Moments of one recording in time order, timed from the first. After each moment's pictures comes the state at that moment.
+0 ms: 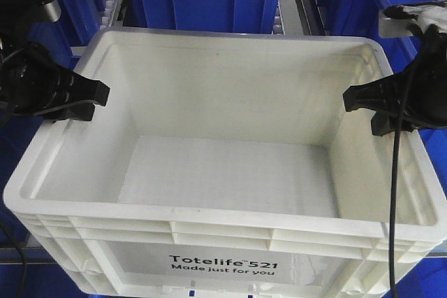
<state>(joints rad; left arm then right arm) -0.30 1.35 -1.32 -0.10 1.11 -0.13 0.32 1.33 -1.32 -0.05 1.24 0.28</state>
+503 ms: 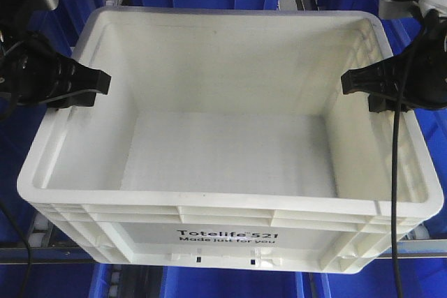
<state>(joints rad) -0.30 1.35 -1.32 -0.08 1.02 -0.13 0.32 1.33 -1.32 -0.11 1.10 0.27</state>
